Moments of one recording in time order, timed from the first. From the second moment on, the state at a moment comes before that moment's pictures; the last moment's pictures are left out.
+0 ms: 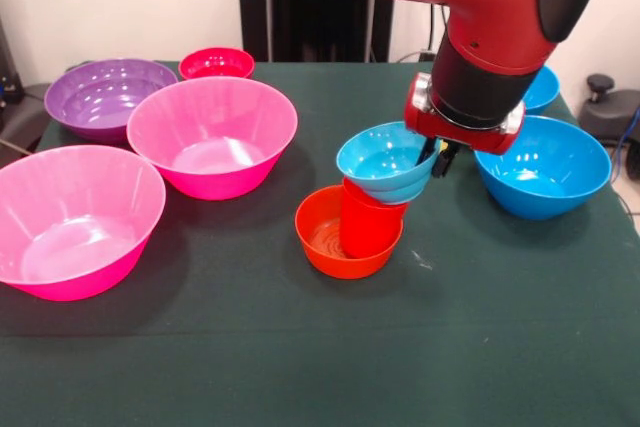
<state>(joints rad) 0.02 -0.35 -0.14 1.16 0.03 1.03 1.95</state>
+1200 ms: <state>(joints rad) 0.03 -0.33 -0.20 1.14 -0.04 1.03 1.95</state>
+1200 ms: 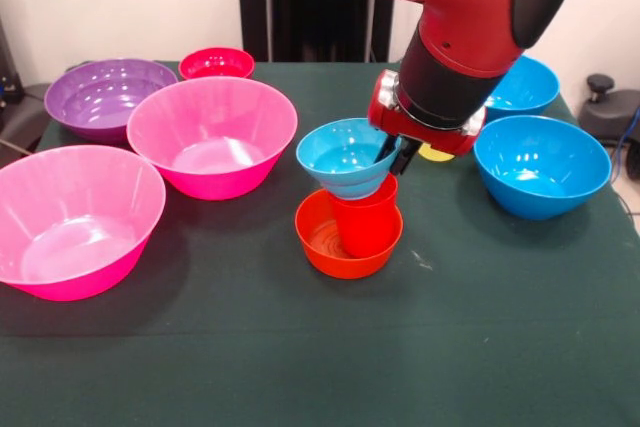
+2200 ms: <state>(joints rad) 0.02 -0.34 -0.17 1.16 -0.03 1.02 1.95</state>
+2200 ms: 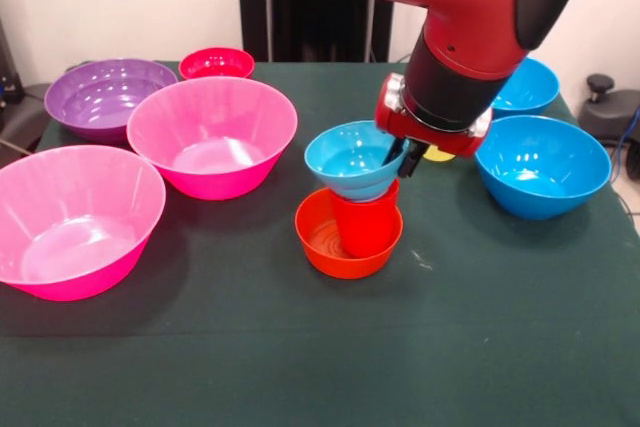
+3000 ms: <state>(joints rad) 0.01 -0.34 -0.16 1.18 -0.02 1.00 1.95</state>
